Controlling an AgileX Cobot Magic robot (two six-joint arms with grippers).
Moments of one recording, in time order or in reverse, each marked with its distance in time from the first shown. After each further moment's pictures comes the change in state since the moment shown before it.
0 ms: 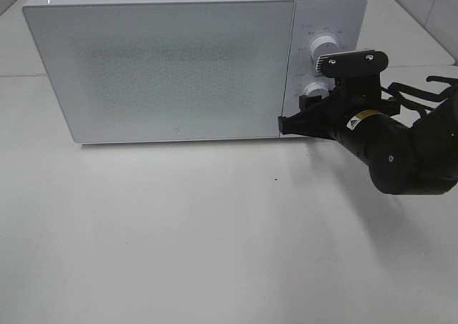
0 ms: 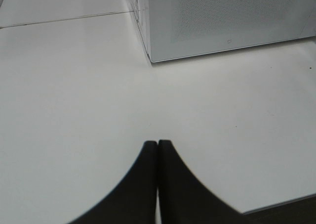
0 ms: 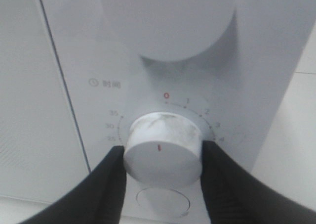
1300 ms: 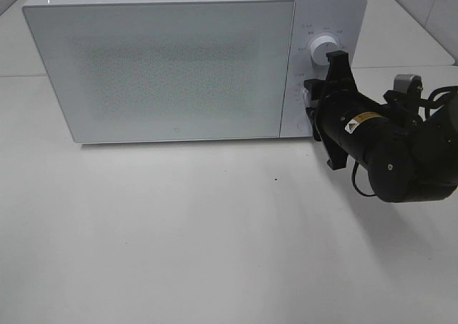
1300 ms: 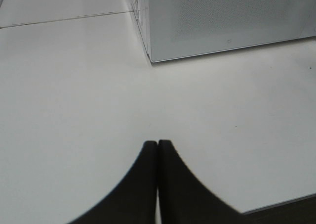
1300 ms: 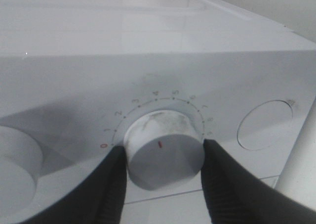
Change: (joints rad) left arm 0.000 0.000 0.000 0.000 0.000 0.000; right arm 0.006 0.013 0.014 -0.040 -0.091 1.571
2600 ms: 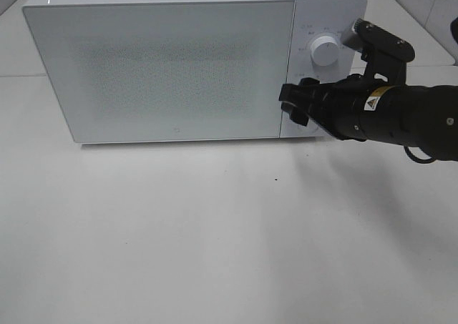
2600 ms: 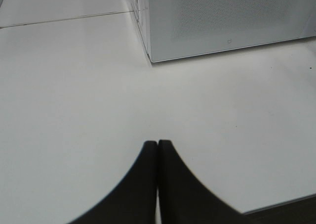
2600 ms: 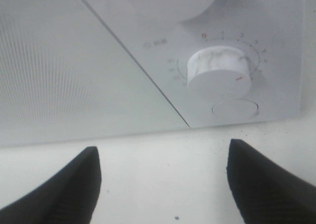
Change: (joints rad) left arm 0.000 0.000 0.000 0.000 0.000 0.000; right arm -0.010 -0.308 0.009 -0.176 0.639 -1.021
